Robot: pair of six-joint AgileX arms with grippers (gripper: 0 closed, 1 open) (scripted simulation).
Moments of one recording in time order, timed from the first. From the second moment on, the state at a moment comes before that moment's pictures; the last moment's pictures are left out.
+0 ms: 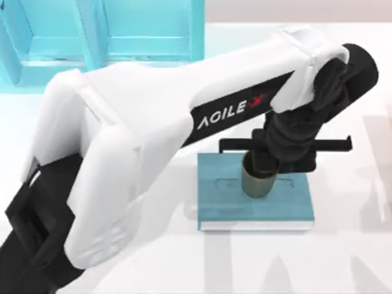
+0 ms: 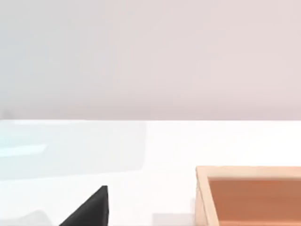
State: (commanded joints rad) left arm -0.95 2.42 2.19 -1.23 -0.16 -0.90; right arm 0.00 0.00 0.00 0.00 0.00 0.00
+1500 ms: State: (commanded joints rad) left arm -0.74 2.20 2.08 -1.37 -0.10 -0.70; right arm 0.00 0.00 0.00 0.00 0.00 0.00
